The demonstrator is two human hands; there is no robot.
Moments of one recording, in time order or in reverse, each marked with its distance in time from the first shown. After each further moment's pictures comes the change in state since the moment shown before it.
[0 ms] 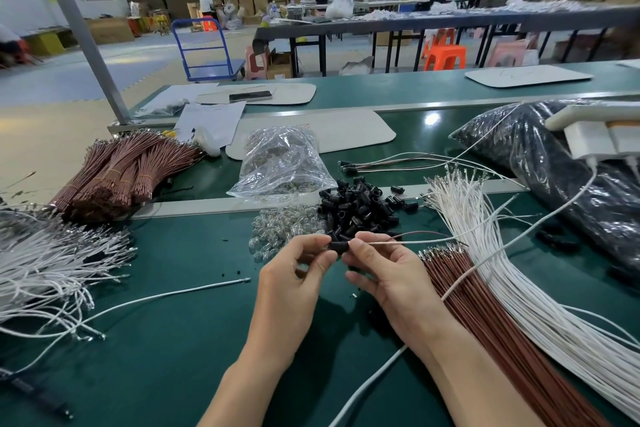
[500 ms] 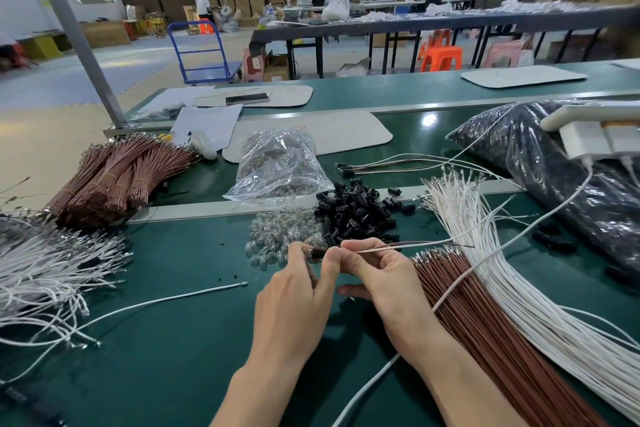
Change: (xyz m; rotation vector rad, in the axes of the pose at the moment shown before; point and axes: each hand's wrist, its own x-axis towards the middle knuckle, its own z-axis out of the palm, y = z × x) left_hand -0.005 0.009 0.006 0.491 -0.079 -0.078; right_hand -0.004 0.004 0.005 -0.224 -0.042 -0.092
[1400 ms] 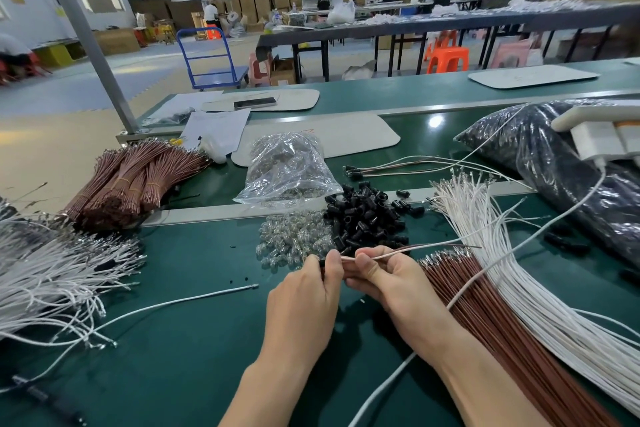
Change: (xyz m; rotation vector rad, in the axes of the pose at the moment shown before) left_hand 0.003 0.002 -0.001 0.141 -0.015 0.015; right_hand 0.011 0.009 -0.010 0.090 -0.140 0.023
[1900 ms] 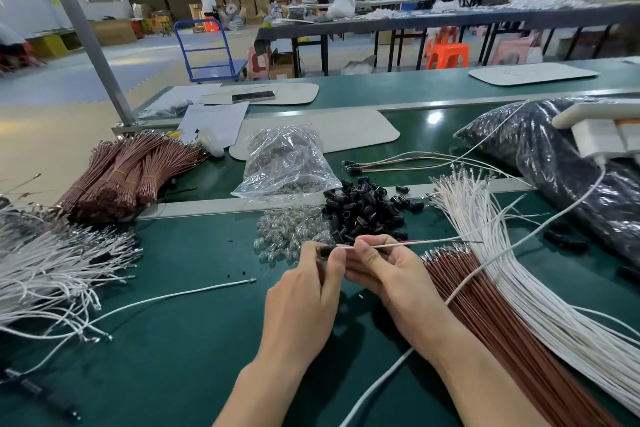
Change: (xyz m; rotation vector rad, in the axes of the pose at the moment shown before) left_hand -0.006 -0.005 0.000 -0.153 0.003 0.048; right_hand -0.001 -0.003 0.003 0.026 0.024 -0.014
